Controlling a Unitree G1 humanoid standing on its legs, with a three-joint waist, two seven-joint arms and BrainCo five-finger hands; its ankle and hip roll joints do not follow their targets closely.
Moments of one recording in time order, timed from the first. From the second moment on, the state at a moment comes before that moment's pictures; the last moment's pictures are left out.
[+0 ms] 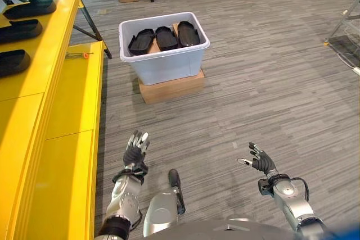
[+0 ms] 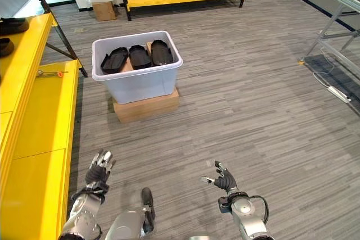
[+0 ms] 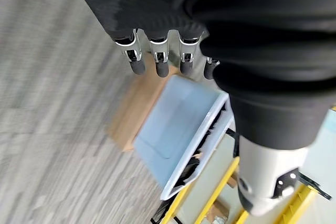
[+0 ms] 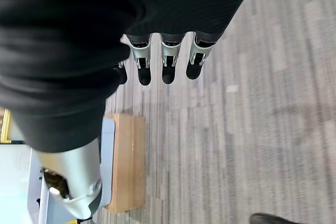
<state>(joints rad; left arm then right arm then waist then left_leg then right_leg) 0.00 0.21 0.01 0.50 -0.83 -0.20 -0.06 0.02 -0.32 0.25 0.50 0.21 -0.04 -0.04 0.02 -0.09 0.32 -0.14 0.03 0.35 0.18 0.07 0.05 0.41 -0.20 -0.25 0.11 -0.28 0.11</state>
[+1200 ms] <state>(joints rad) 0.09 0.24 -0.12 0.50 -0.68 -0.10 -0.07 0.04 -0.30 0.11 0.51 0.31 -0.03 -0.21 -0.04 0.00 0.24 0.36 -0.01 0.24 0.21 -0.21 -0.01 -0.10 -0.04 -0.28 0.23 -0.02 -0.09</state>
